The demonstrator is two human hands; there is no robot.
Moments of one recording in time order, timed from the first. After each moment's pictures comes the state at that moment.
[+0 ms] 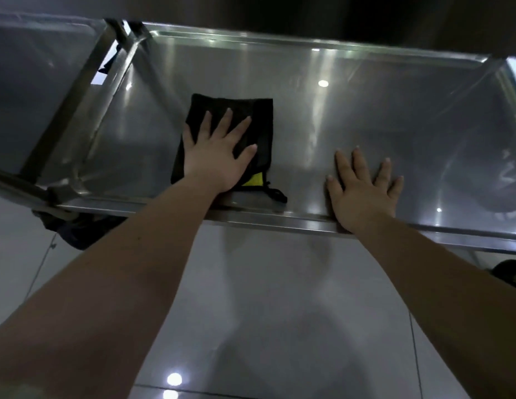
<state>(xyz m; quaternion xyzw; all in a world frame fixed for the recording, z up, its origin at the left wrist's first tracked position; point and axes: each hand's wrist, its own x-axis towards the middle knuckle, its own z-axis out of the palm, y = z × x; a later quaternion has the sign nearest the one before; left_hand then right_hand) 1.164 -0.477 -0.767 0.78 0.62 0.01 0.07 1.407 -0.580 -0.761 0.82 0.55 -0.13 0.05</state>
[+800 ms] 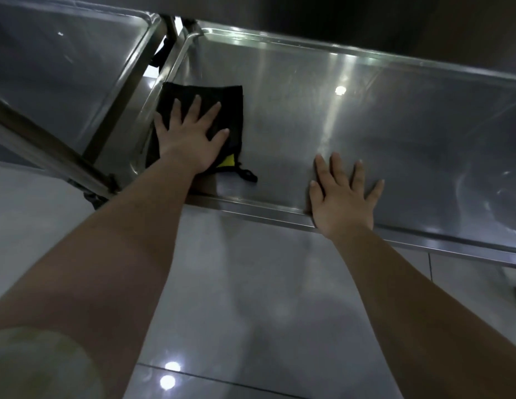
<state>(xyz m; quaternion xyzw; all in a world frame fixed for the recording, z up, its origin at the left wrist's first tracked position) 1.040 -0.446 -0.759 0.71 0.70 -0.02 0.06 1.300 -0.570 -0.769 0.77 0.62 -0.11 0.04</state>
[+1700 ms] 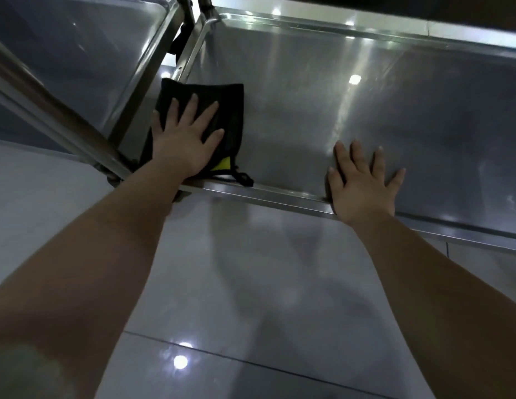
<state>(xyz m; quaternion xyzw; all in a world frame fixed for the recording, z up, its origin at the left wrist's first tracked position) 0.997 -0.478 -0.758 0.73 0.68 -0.02 0.07 1.302 -0.572 -0.770 0.77 0.63 -0.11 0.02</state>
